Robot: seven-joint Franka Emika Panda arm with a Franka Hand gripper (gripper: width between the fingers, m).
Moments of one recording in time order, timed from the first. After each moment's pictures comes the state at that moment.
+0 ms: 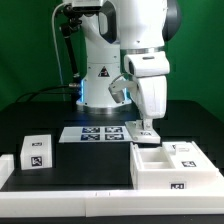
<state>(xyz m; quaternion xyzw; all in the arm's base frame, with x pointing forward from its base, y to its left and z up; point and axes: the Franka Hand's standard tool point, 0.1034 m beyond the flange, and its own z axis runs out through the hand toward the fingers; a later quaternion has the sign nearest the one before) 0.441 0.068 0.056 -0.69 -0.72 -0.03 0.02</state>
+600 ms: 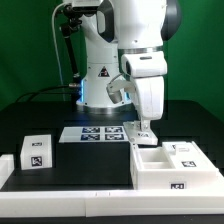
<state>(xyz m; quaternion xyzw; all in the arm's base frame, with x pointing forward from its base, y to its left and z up) 0.449 0.062 0.058 -0.70 -0.71 -0.03 0.02</state>
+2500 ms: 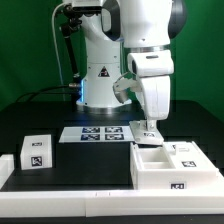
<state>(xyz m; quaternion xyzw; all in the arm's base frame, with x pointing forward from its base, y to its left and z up) 0.455 0.073 0.060 -0.71 -0.70 -0.03 0.03</state>
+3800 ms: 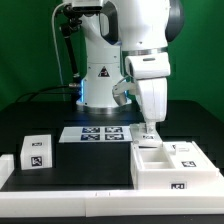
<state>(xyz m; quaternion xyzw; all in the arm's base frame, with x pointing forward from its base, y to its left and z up) 0.457 0.072 0.055 -0.72 -0.69 -0.04 0.02</state>
